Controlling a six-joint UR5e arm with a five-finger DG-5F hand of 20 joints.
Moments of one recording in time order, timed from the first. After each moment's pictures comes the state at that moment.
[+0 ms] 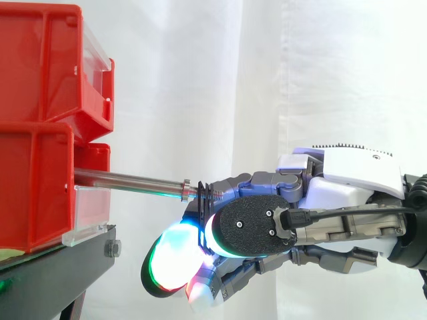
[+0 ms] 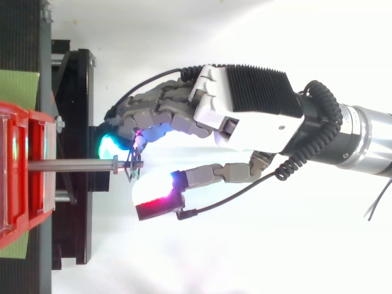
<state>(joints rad) 0.15 -2.35 -1.31 -2.38 -1.35 -0.82</state>
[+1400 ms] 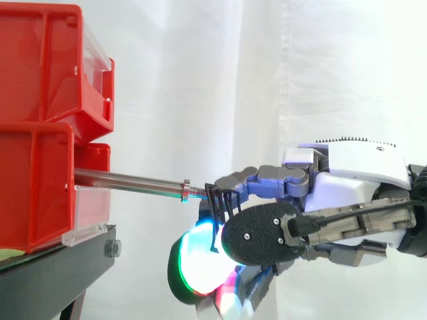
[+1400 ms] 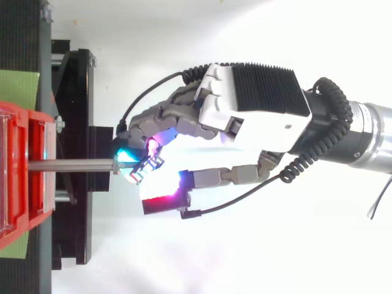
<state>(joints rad) 0.14 -2.32 -1.31 -2.48 -1.36 -0.82</state>
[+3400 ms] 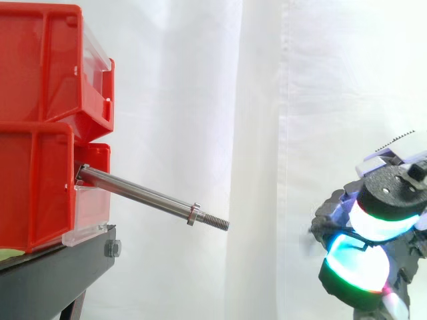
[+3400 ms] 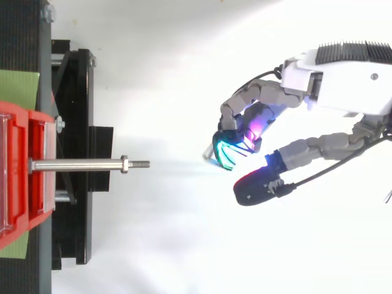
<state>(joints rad) 0.12 -2.14 -1.29 -3.18 -1.35 -0.43</state>
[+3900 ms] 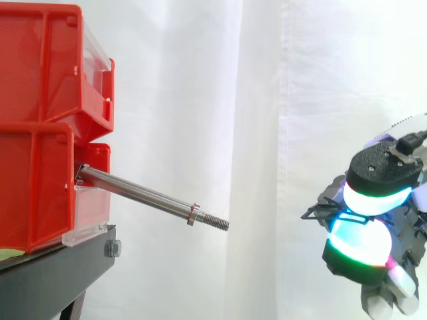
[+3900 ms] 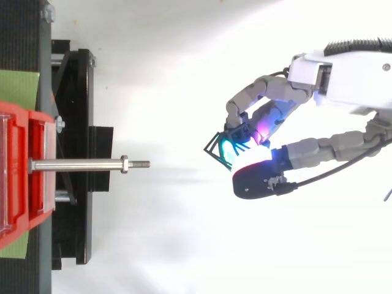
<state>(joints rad) 0.12 -2.14 -1.21 -3.31 -1.35 -0.35</state>
